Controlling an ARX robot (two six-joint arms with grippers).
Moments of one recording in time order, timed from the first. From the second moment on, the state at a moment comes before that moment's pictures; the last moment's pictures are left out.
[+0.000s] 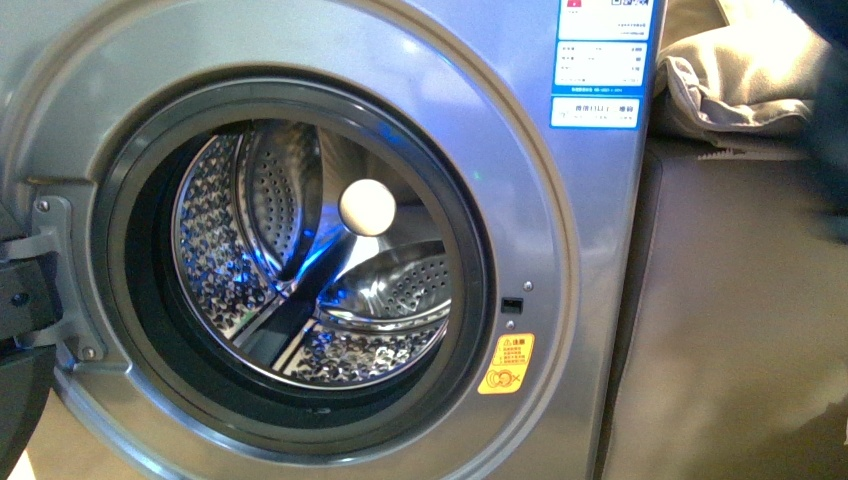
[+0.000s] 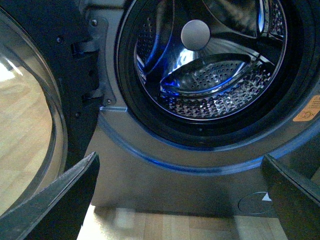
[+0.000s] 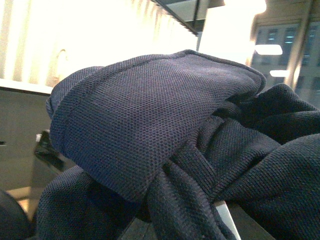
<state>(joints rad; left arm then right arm) 0.00 0.00 0.01 0.00 0.00 0.00 -0.19 1.18 1.53 0.32 -0.78 0.24</state>
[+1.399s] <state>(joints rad) 0.00 0.00 0.01 0.00 0.00 0.00 0.03 1.41 1.62 0.46 -0.94 0.56</state>
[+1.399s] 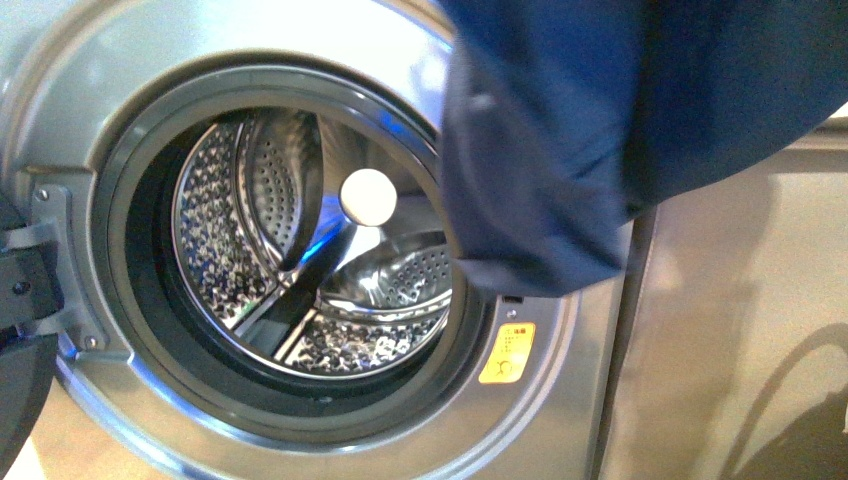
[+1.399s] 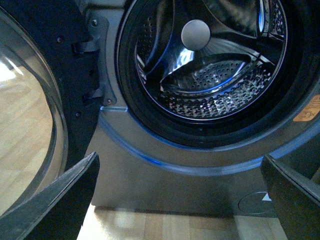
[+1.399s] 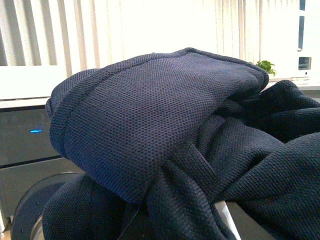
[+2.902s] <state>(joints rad) -0.20 1.22 1.00 0.85 0.83 -0.37 0.03 1.41 1.61 0.46 -0.94 0.56</state>
